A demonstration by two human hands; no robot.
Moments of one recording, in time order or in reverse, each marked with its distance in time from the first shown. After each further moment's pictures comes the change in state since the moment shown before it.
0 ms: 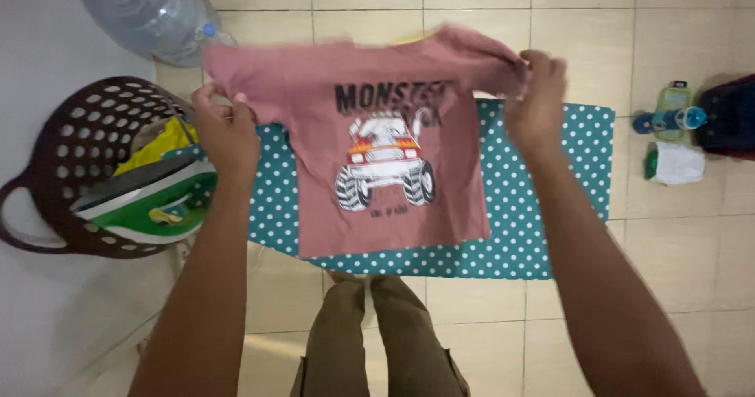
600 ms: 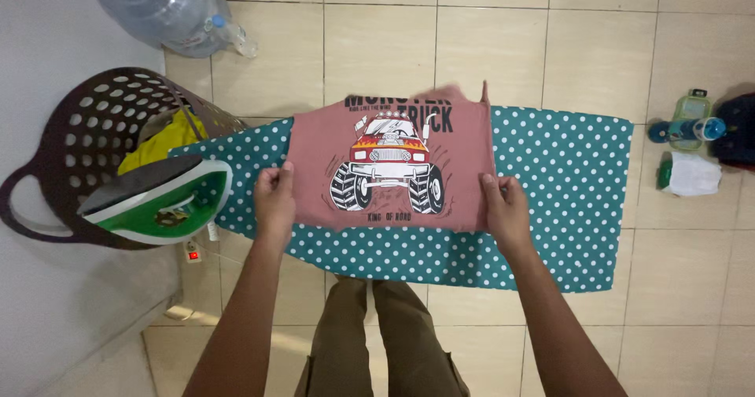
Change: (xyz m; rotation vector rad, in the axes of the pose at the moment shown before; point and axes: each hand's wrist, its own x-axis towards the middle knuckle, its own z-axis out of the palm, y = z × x) left_hand -0.111 -0.073 0.022 -0.461 -0.261 -0.437; right_hand -0.135 -0.040 0.010 0.659 -0.308 0.928
